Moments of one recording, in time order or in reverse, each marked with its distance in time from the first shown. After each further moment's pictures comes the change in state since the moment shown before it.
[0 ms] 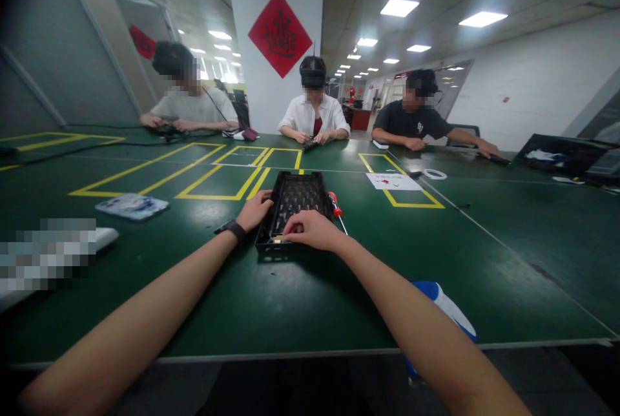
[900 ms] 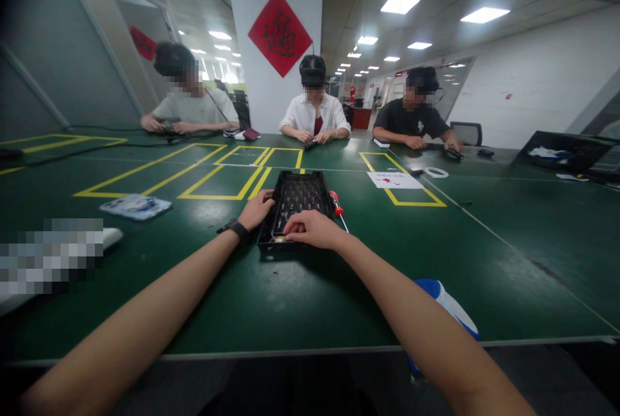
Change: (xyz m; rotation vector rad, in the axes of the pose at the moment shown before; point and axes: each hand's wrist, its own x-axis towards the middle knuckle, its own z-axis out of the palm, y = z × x) left_hand 0.002 -0.004 0.002 0.008 0.005 0.021; right_hand -0.001 0.001 0.000 0.060 -0.041 0.034
